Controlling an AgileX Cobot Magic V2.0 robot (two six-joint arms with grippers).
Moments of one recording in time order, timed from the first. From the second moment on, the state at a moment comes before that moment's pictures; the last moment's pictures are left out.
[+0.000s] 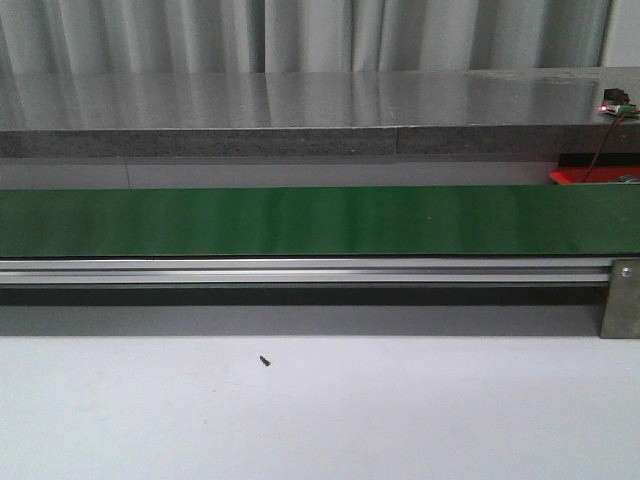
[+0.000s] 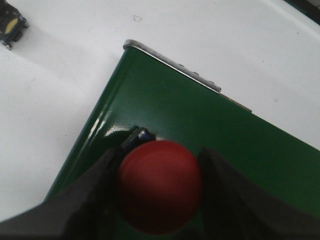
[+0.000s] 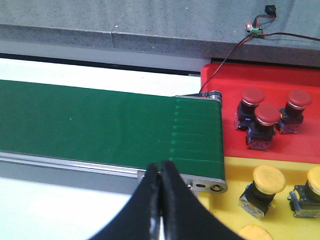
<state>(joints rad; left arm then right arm) 0.32 1.80 -1.39 -0.32 0.77 0.02 -0.07 0.45 -0.44 0.36 0.42 -0.35</state>
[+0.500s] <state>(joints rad) 0.32 1.78 -1.39 -0.34 0.79 0.04 -0.07 0.45 -0.44 0.36 0.42 -0.35</state>
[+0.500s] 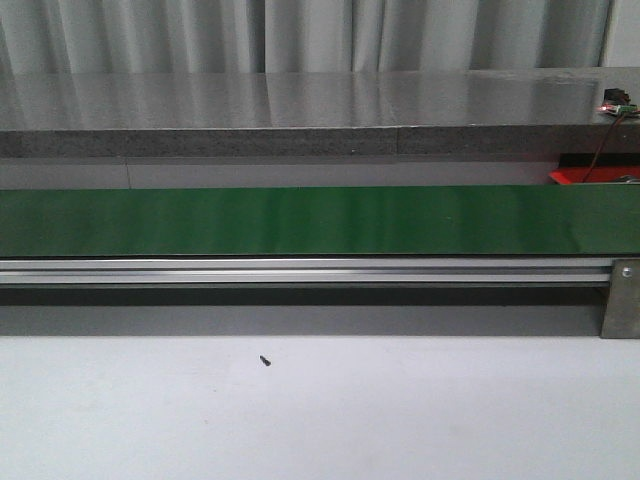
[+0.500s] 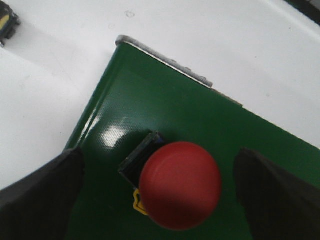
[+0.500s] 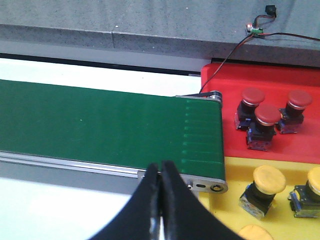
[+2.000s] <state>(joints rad) 0.57 2.17 -1.78 -0.35 0.75 0.05 -0.07 0.45 -0.44 0.36 0.42 -0.35</state>
